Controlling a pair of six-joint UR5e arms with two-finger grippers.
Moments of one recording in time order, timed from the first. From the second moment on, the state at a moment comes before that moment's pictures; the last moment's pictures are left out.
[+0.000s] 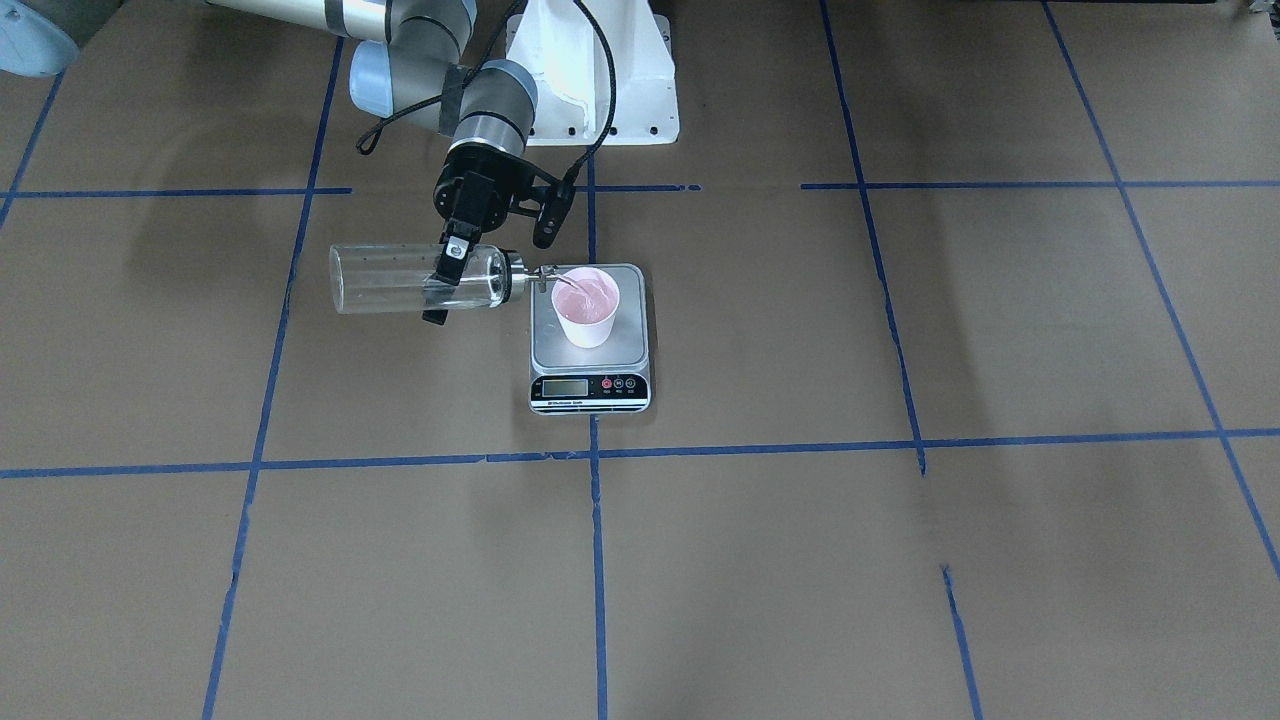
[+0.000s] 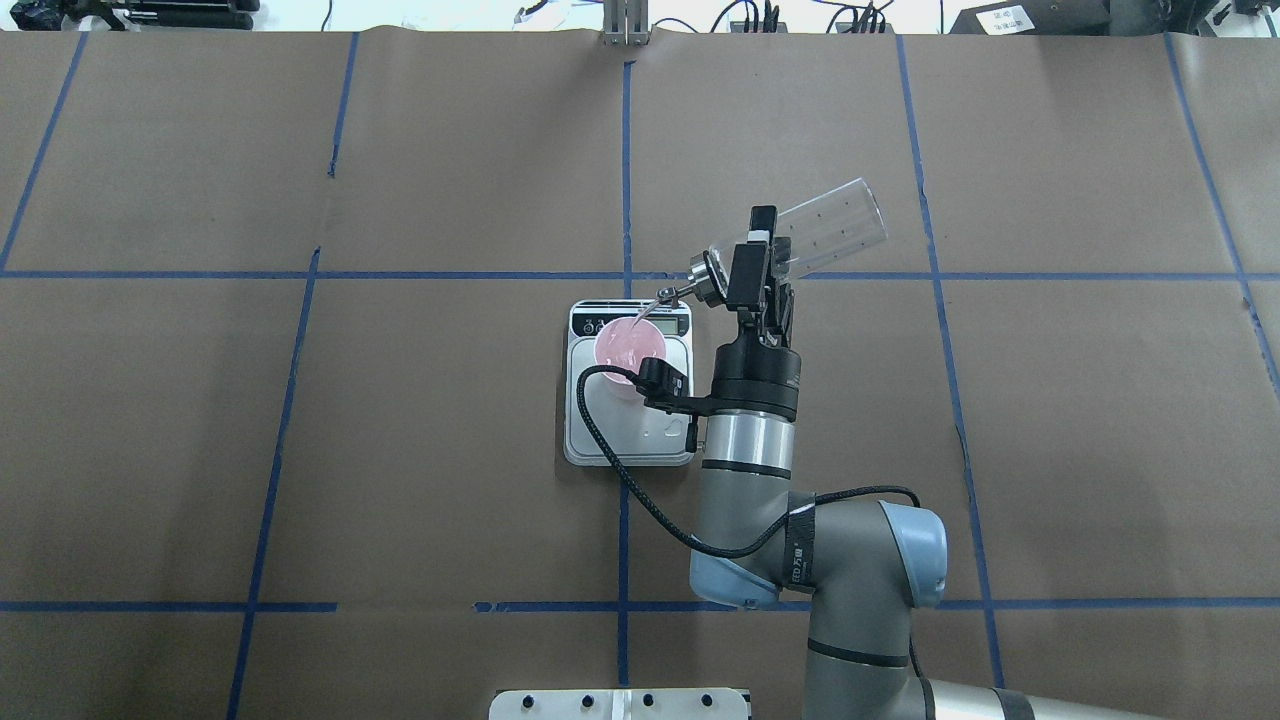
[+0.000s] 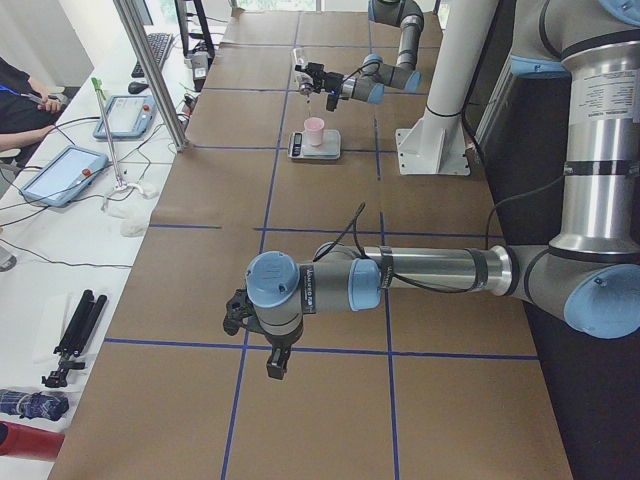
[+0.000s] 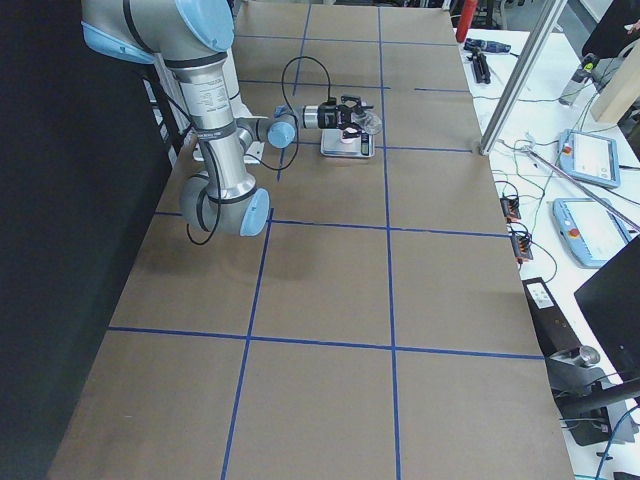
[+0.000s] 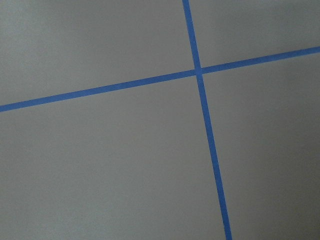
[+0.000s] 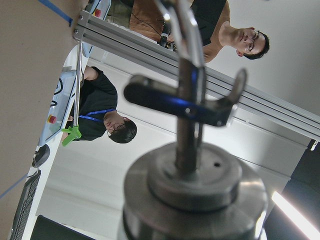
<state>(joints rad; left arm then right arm) -1.67 -1.52 -1.64 -1.48 -2.36 0.31 0.22 -1.07 1.66 -1.63 -0.01 -0.16</state>
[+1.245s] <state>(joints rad) -1.67 -1.52 -1.64 -1.48 -2.36 0.31 0.21 -1.12 1.67 -1.21 0.17 -0.14</state>
